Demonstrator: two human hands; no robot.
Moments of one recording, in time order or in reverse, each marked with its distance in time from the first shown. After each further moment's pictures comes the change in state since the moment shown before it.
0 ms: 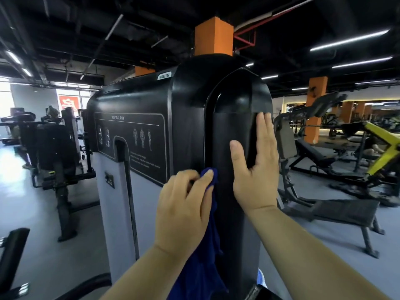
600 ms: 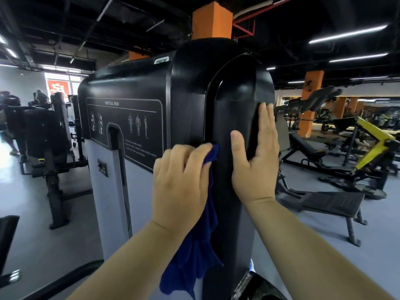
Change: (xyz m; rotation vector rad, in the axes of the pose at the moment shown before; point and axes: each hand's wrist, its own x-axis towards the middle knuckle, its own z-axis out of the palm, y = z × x) left_hand 0.020 0.001 -0.002 0.061 0.083 -0.010; right_hand -0.002 0.000 0.001 -0.039 0.030 -0.008
